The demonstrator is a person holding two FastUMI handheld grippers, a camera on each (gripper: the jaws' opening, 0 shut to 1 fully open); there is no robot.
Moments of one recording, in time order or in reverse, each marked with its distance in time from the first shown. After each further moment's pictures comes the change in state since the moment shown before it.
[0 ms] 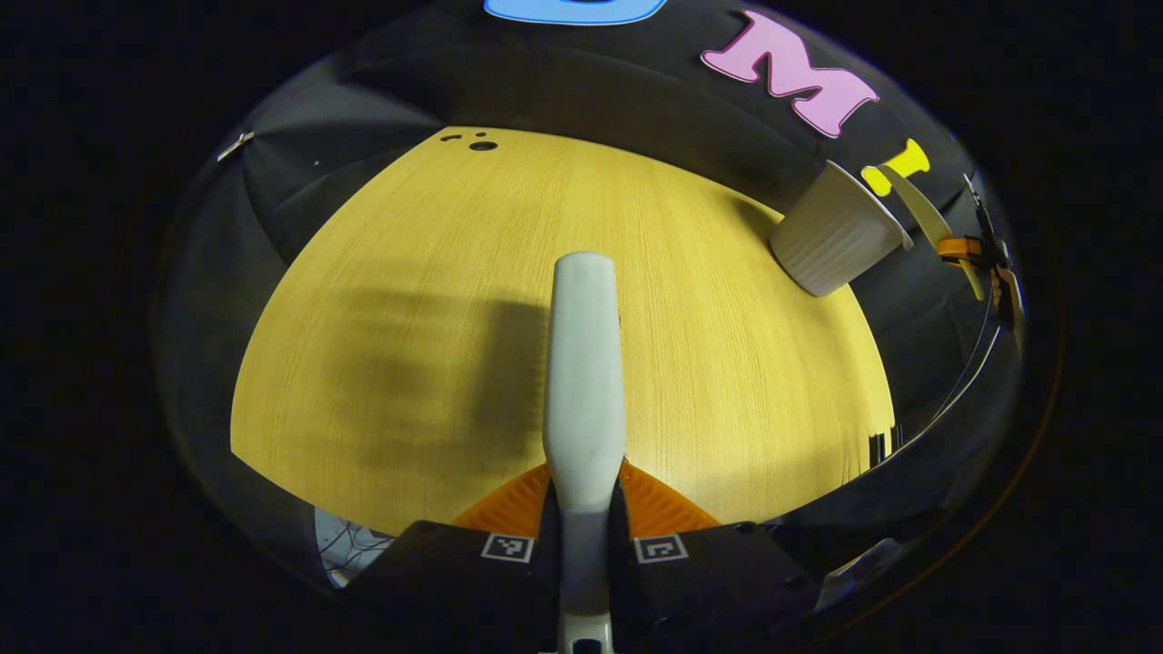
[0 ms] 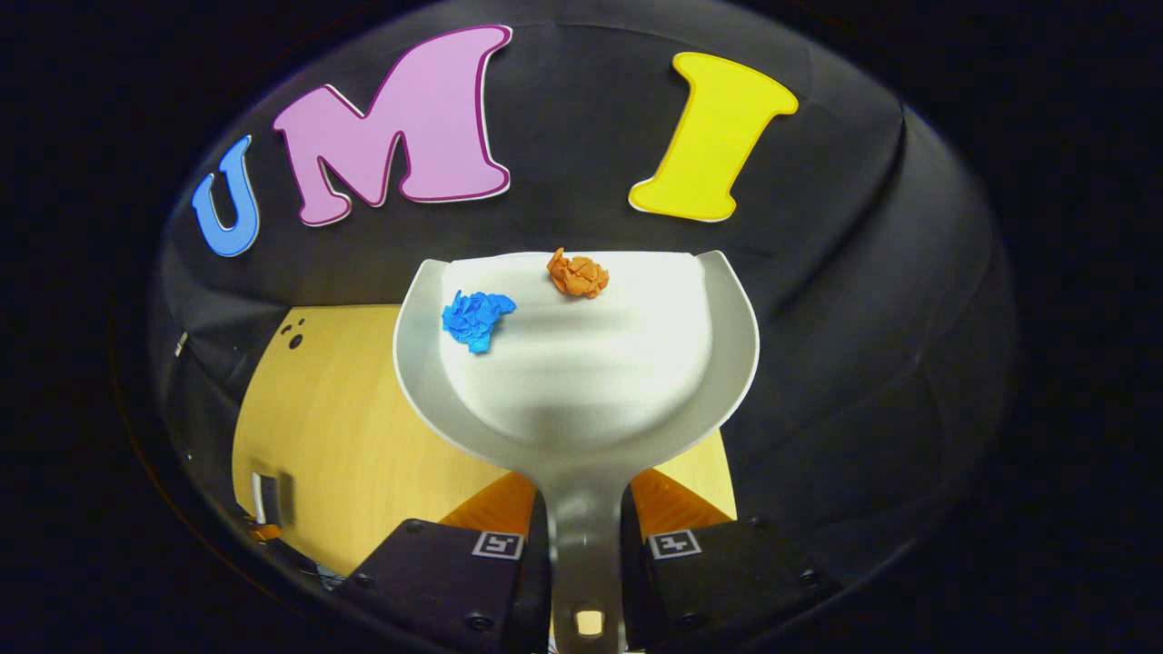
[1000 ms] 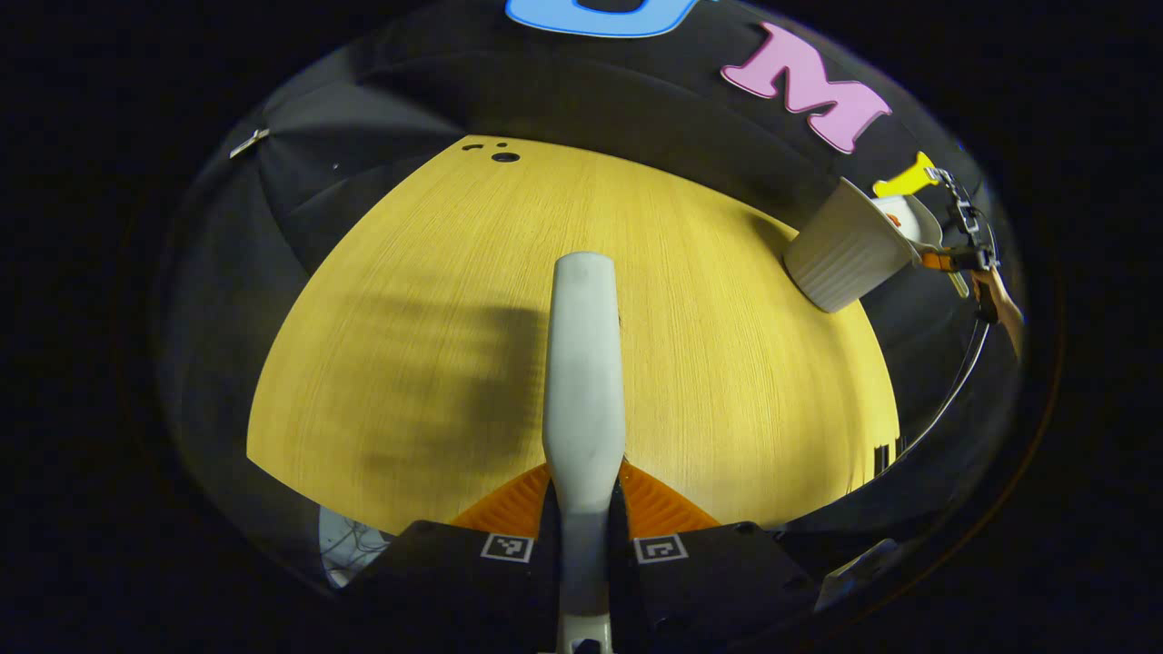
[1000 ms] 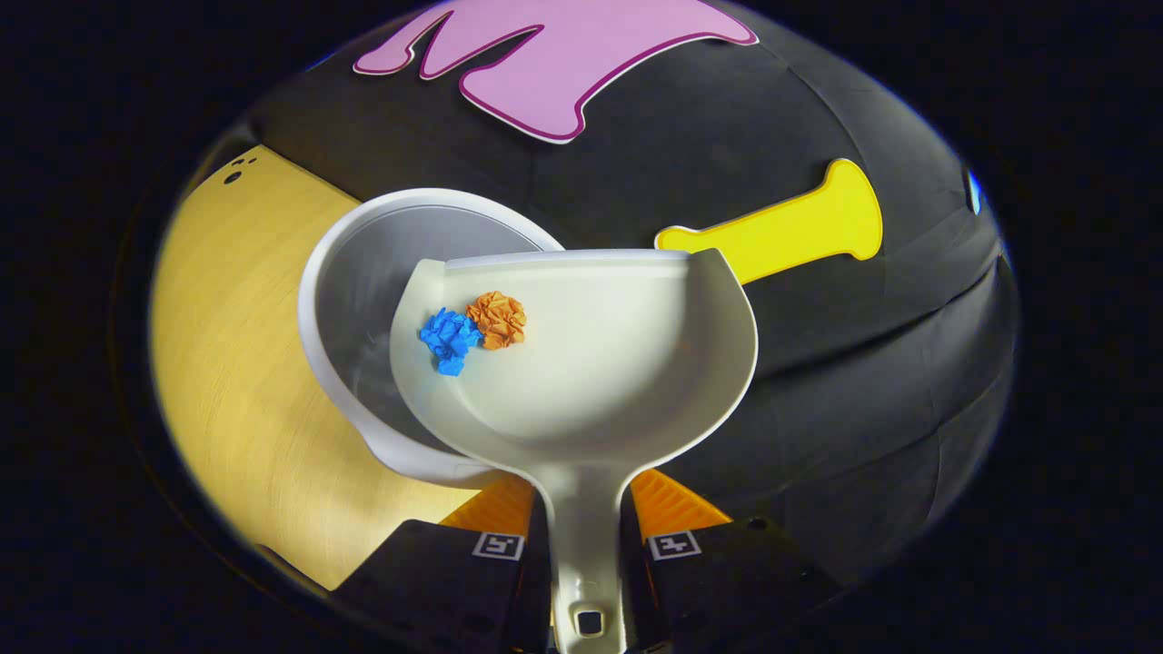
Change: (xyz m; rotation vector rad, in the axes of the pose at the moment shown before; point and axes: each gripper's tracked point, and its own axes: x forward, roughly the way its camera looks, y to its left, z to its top) left arm -0.014 0.016 0.015 0.046 -0.035 0.028; right arm 0.040 -0.006 0.025 -0.531 -0.003 -0.377
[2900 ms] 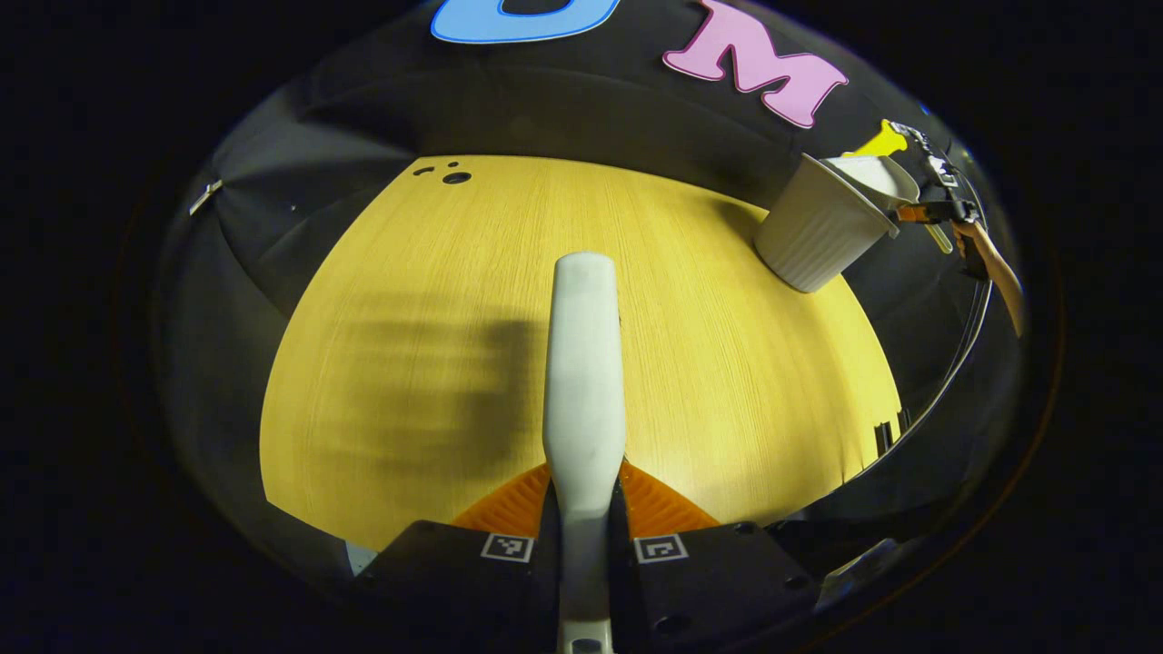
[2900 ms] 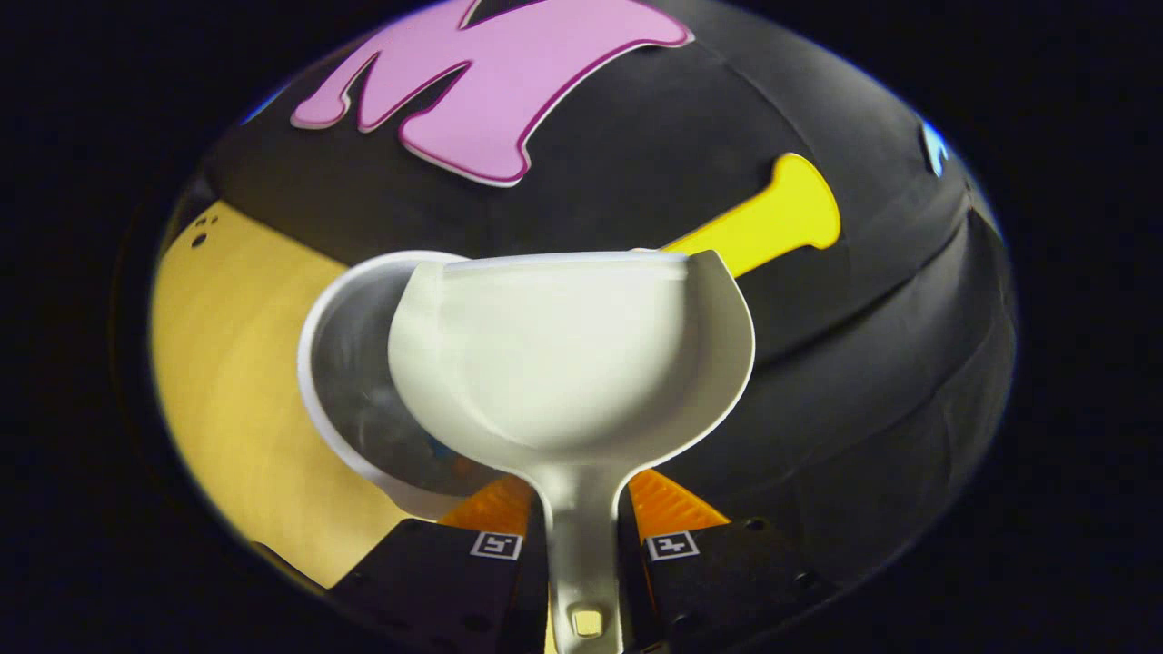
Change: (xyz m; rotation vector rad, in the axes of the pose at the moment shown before) left arm 0.002 -0.027 0.028 0.100 0.004 0.000; right arm -0.022 0.002 0.050 0.266 -0.069 -0.011
